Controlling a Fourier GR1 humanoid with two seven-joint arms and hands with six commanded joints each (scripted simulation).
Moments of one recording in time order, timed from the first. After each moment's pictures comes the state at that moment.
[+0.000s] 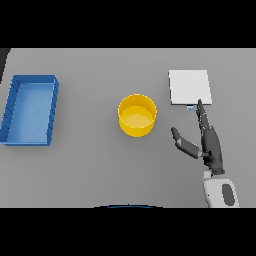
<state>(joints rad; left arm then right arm) -1.43 0.59 -0.58 -0.27 -0.33 0.02 0.10 0.06 -0.06 0.09 -1.62 0.21 -0.06 -0.15</state>
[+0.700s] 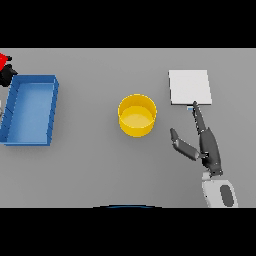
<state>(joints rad) -0.70 0.80 -0.53 -1.01 0.06 0.43 0.51 0.07 -0.07 0.12 -1.64 0.25 -0.05 -0.13</state>
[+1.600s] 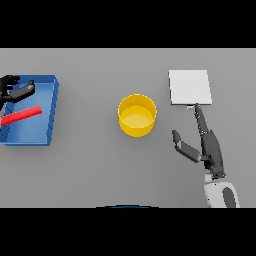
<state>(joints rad) -0.60 0.91 -0.63 -1.20 0.22 0.22 0.59 0.09 -0.08 0.12 -1.66 0.25 -0.05 -0.13</state>
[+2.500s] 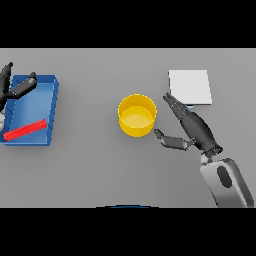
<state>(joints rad) -0.60 0.86 -0.60 -1.16 0.23 0.27 0.50 -0.15 -0.27 0.27 -1.60 0.49 0.11 -0.04</state>
